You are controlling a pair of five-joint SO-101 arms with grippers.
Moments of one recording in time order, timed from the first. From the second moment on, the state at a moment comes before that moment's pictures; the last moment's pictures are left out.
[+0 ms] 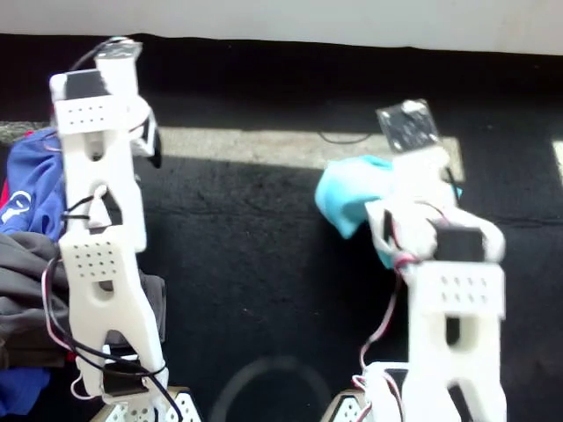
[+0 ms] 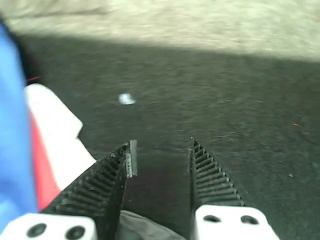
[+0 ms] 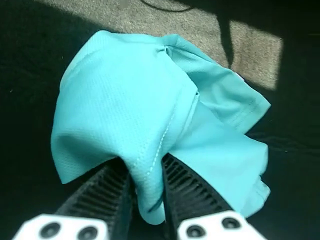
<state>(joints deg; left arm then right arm) -14.0 49.6 -64.0 100.0 -8.2 -2.4 -43.6 29.2 75.4 20.2</state>
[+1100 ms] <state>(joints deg) 35.4 58.2 -64.1 79.4 8.7 66.4 -56.7 49.5 58.2 43.6</state>
